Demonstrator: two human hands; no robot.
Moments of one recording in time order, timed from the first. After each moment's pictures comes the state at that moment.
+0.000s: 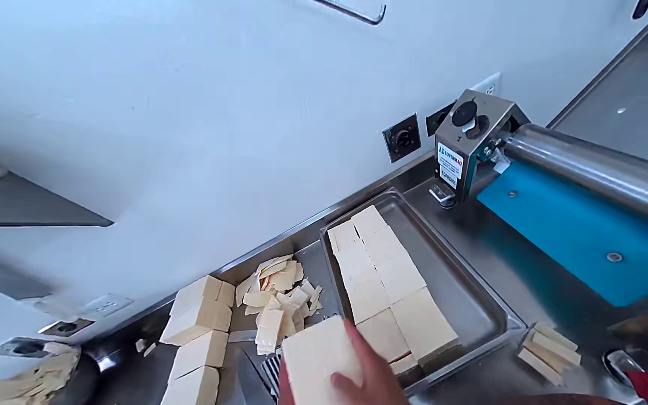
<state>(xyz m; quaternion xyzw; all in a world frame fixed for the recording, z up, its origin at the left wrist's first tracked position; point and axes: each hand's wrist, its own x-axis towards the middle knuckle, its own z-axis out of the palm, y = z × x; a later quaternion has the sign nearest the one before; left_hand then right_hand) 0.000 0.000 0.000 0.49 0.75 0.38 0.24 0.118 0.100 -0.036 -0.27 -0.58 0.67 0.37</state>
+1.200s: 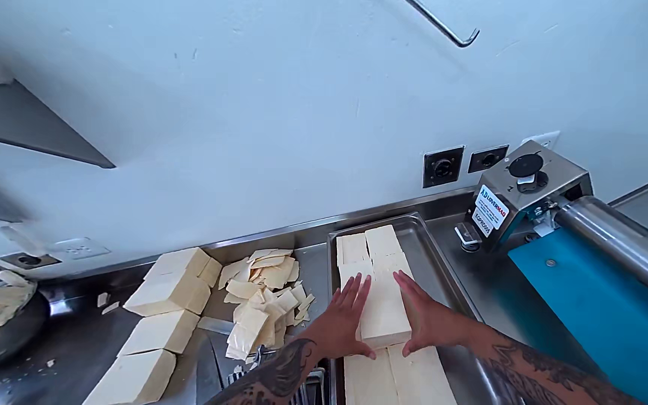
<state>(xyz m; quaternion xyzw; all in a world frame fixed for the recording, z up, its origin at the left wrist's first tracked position) -0.061 0.214 -0.047 0.67 0.70 -0.01 0.24 0.158 0.344 -0.101 -0.19 -0.87 0.45 0.09</state>
